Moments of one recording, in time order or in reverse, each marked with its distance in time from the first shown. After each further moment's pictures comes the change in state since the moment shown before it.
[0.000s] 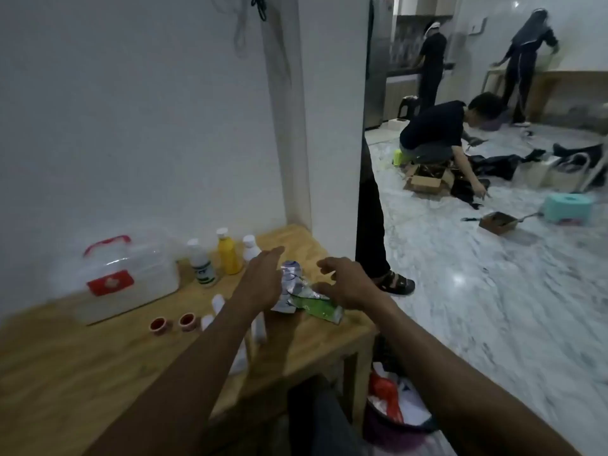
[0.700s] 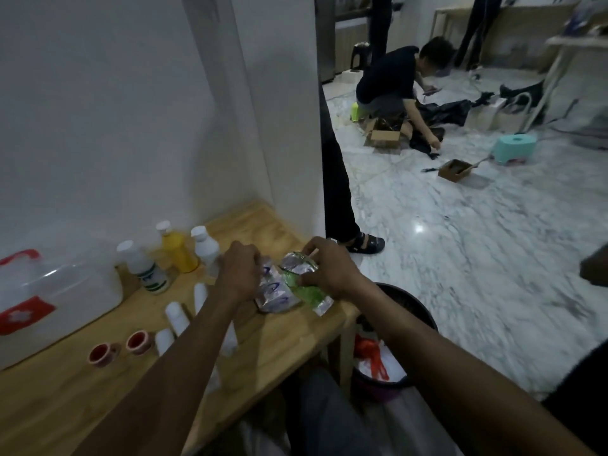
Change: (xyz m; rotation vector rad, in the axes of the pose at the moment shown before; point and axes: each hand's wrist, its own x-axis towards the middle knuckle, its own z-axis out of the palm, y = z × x) left_hand 0.057 -0.017 0.052 0.055 -0.038 -0.036; right_hand 0.019 0.042 0.020 0.205 0.117 0.217
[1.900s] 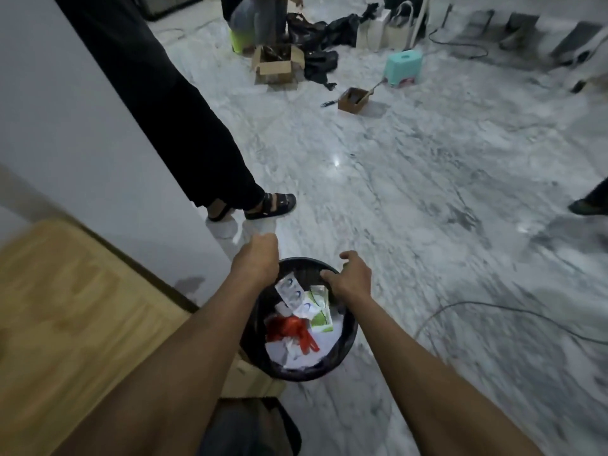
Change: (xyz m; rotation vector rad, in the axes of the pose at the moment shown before) left_hand 0.096 0.204 0.198 0.165 -0.495 0.204; right_hand 0.002 0.270 -0.075 0.205 0.435 0.762
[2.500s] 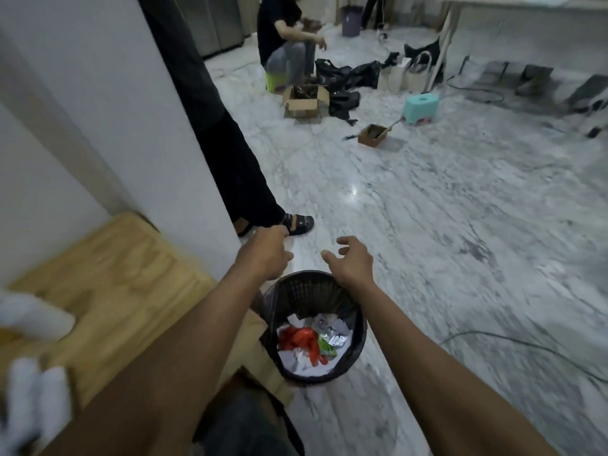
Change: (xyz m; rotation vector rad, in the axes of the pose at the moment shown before) left_hand -0.063 -0.009 -0.056 -0.103 0.152 0.051; right_hand -0.058 -0.067 -0.030 0.146 -0.013 -0.217
